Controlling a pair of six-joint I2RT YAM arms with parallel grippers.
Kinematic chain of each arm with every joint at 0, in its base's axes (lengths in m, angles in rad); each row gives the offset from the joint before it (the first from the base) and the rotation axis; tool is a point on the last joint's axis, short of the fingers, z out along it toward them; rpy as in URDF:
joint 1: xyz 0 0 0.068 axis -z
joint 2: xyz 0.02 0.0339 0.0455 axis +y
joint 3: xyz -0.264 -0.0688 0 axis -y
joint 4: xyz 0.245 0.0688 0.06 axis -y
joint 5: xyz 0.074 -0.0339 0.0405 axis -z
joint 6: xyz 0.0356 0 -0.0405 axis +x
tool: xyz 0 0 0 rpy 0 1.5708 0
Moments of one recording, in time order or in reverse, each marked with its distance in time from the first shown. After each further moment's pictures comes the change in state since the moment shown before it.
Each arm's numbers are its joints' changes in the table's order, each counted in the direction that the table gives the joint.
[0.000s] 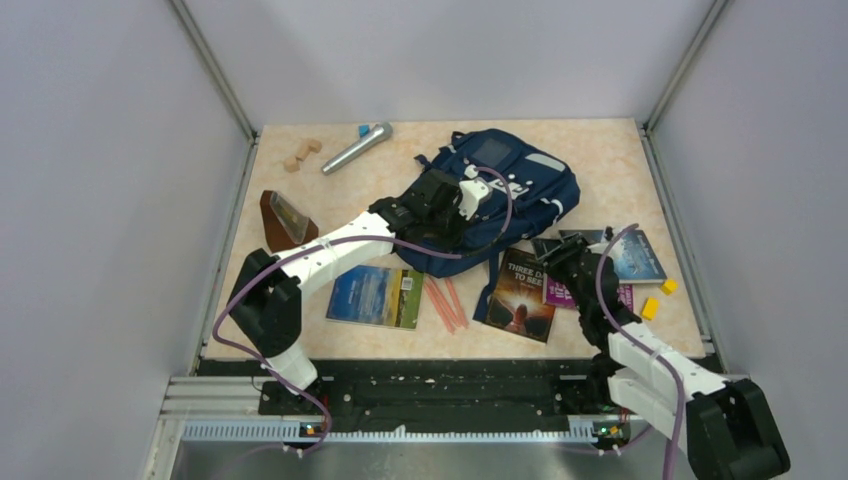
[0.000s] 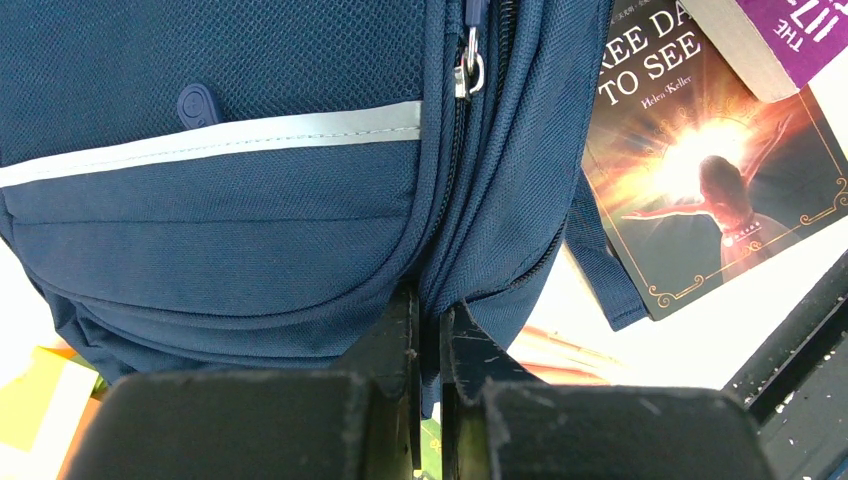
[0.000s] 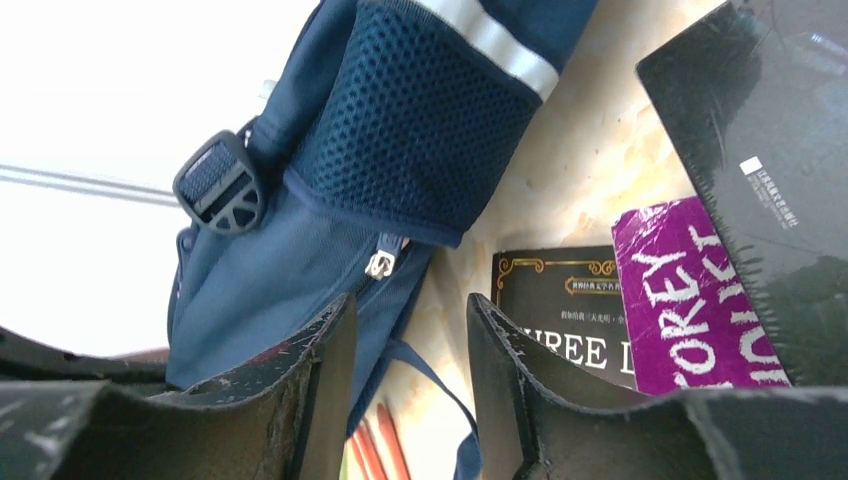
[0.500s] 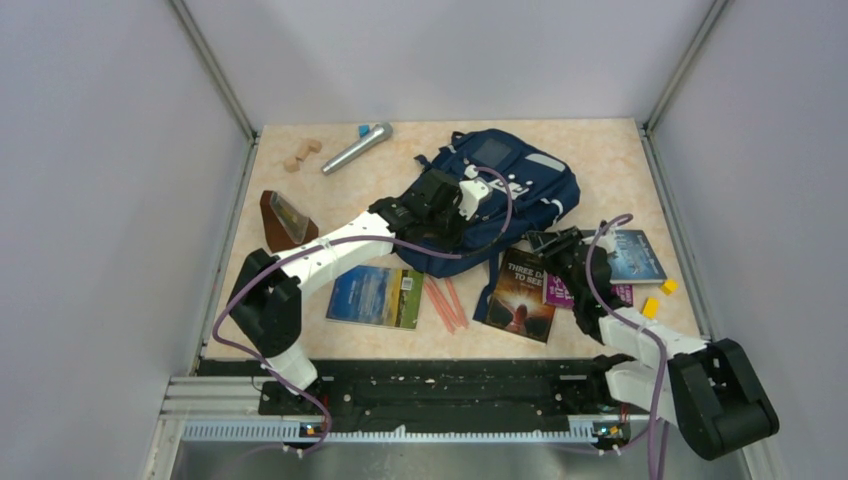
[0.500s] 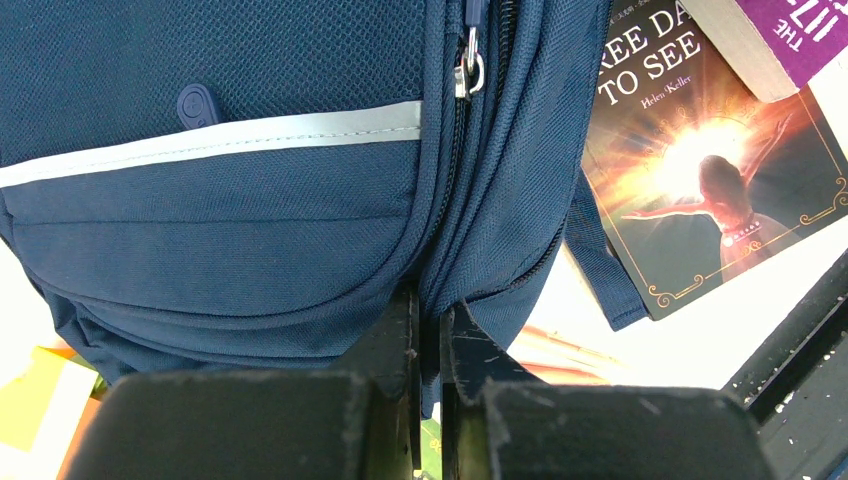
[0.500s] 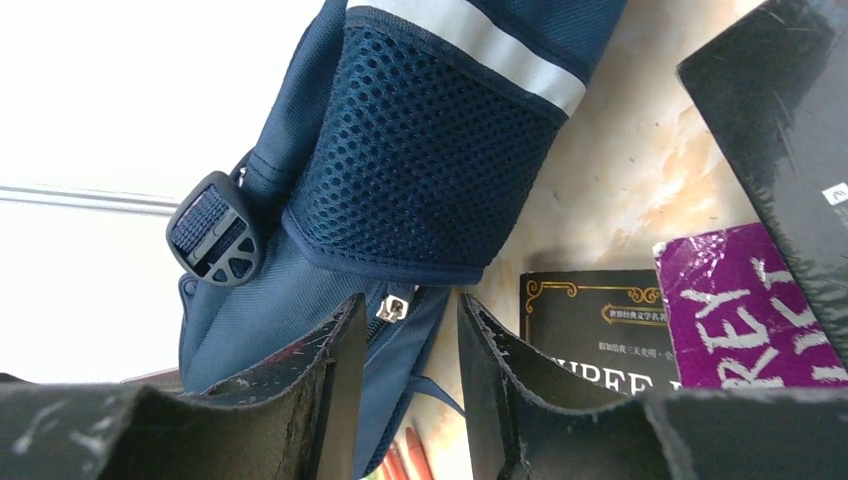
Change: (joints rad) left arm 0.000 0.000 0.000 0.000 0.001 0.000; right arm 0.023 0.207 0.033 0.173 -0.026 0.074
